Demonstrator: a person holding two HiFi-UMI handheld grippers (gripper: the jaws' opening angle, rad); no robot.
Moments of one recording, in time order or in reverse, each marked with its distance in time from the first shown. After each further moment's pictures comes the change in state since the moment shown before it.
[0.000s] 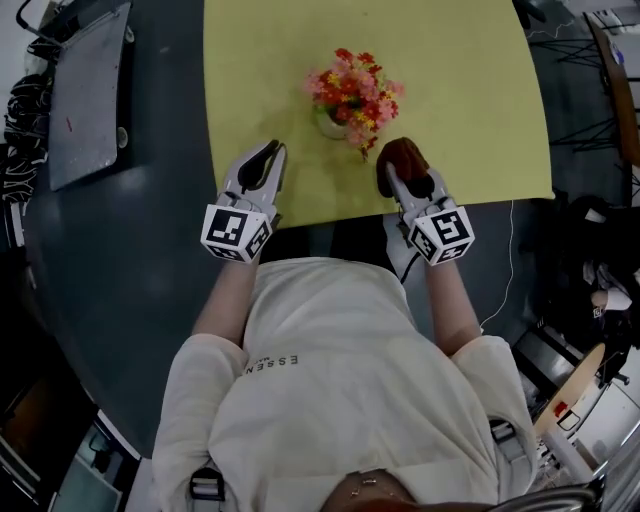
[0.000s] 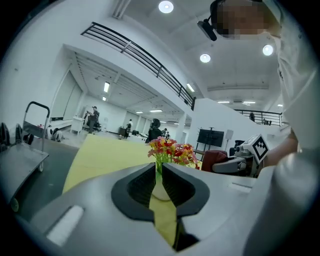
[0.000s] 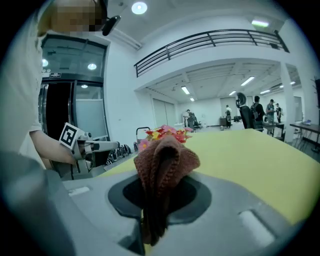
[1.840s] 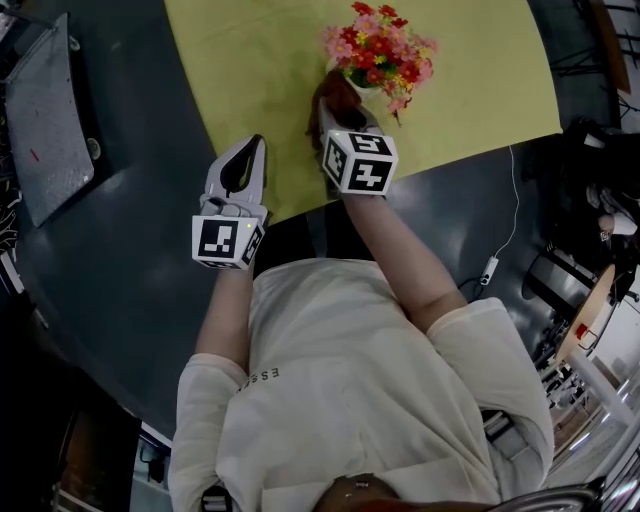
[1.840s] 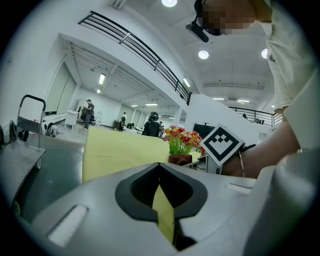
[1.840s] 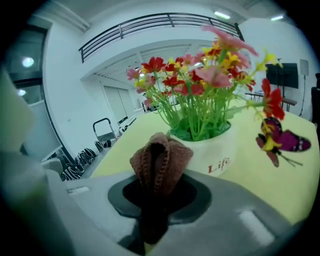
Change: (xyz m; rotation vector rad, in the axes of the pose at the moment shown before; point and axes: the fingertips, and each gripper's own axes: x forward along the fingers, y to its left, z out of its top) left arm -0.036 0.059 -0.028 0.004 0.076 -0.081; right arm 0.156 0.055 -0.043 0.375 0.194 -0.439
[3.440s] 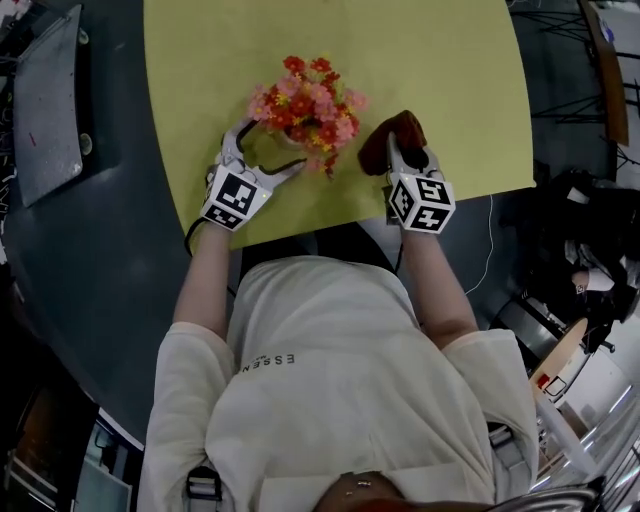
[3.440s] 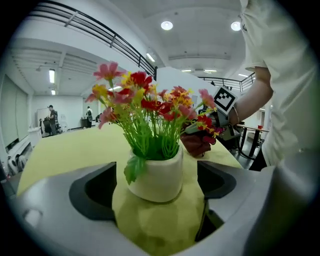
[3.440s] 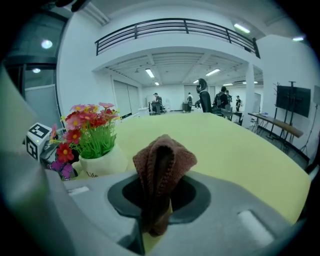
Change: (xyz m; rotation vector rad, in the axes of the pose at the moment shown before) left arm 0.169 -0.076 -0.050 0.361 0.267 -0.248; right arm -0.051 -0.229 0.070 -0.200 -0.033 -0.004
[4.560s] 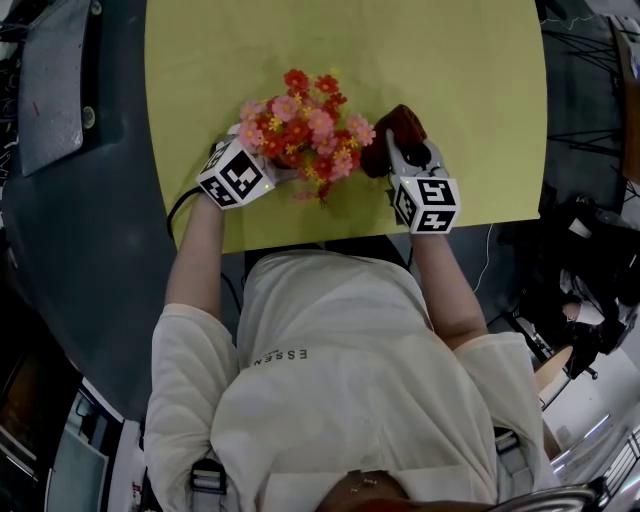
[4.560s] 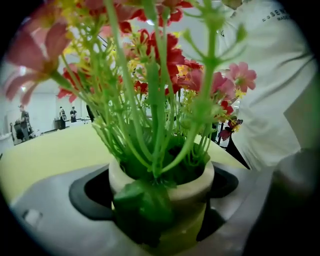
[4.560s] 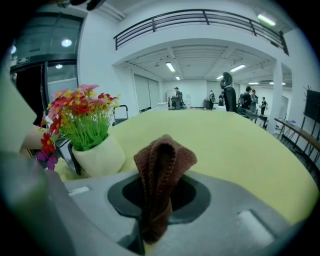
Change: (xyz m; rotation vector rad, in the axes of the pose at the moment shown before) left arm 0.053 -0.013 0.007 0.111 0.040 -0.256; right arm 0.048 0.001 0.011 -0.162 0.053 0.209
